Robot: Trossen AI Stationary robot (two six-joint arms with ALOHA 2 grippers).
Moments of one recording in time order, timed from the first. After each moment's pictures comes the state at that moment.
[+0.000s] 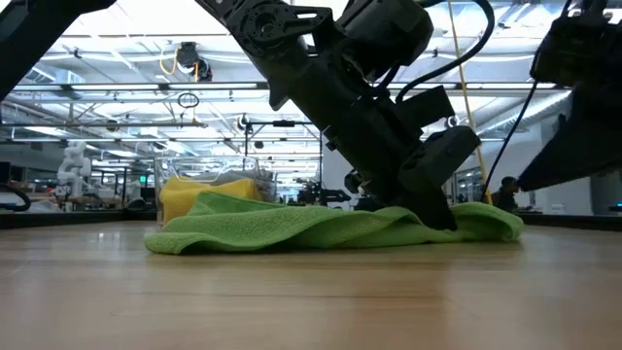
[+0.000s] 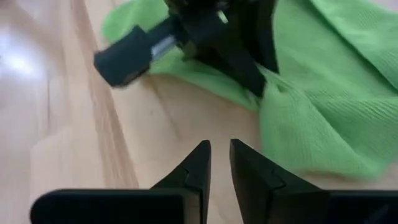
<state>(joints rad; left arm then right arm) -0.15 2.31 1.59 -0.04 -0.24 -0.20 0.76 1.44 0.51 -0.08 0.75 1.09</state>
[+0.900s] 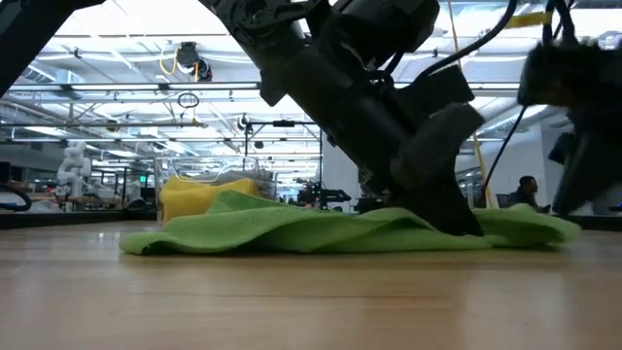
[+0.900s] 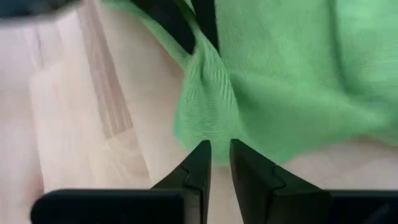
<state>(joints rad) -0.19 2.31 1.59 -0.04 -0.09 -0.11 0.64 1.34 0.50 -0.21 0.36 1.03</state>
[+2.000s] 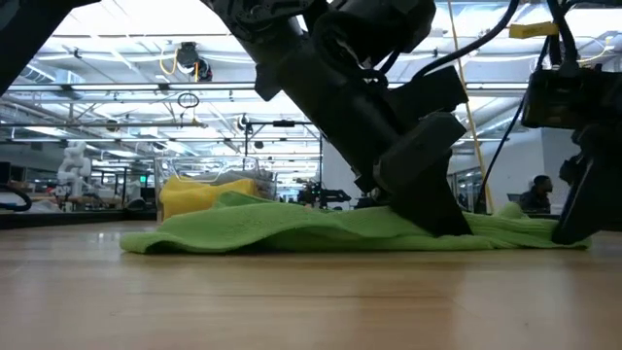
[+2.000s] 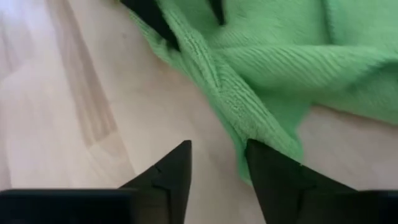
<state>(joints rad) -0.20 2.29 1.58 -0.09 -0.11 -0.04 0.68 1.47 0.50 -0.16 0.40 1.15</state>
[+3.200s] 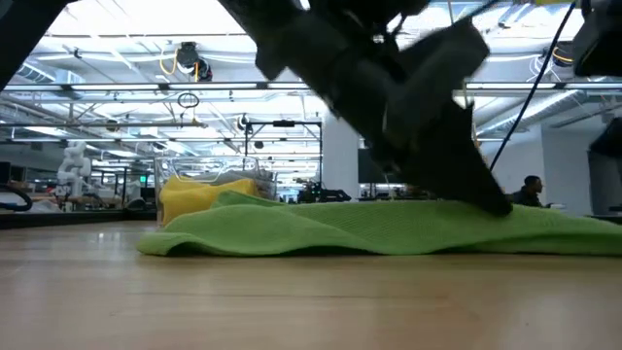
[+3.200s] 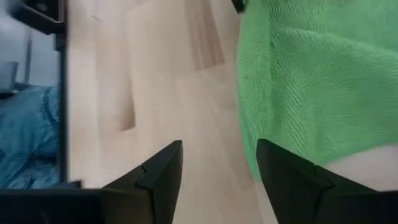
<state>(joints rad) -0.23 2.28 1.62 -0.08 -0.02 -0.04 0.78 1.28 0.50 -0.17 0.23 1.02</state>
